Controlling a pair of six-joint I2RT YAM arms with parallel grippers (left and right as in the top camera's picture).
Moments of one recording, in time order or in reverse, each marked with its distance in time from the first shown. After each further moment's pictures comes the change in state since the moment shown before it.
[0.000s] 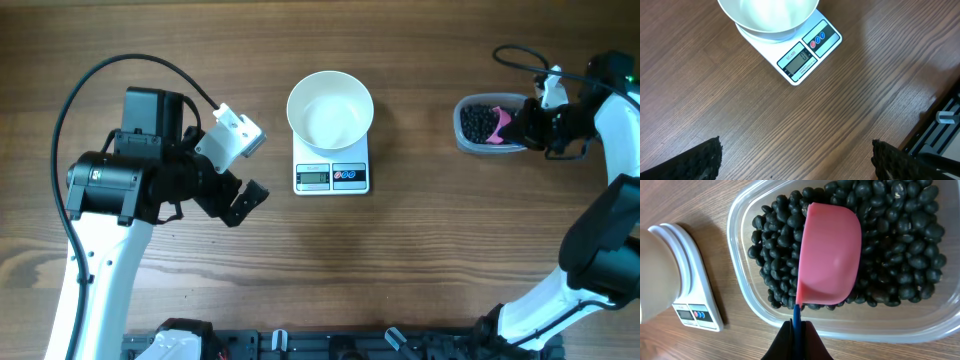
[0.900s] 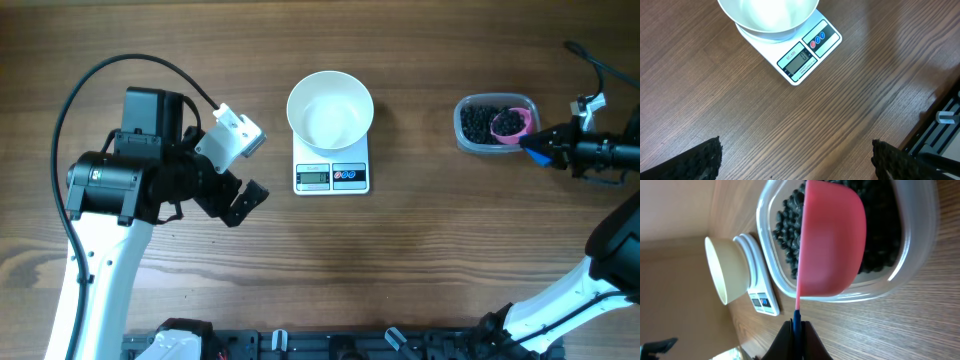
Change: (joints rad) left arm 0.000 0.000 0.000 0.000 0.000 0.000; right arm -0.254 0.084 -0.007 -0.168 -0.392 -0.172
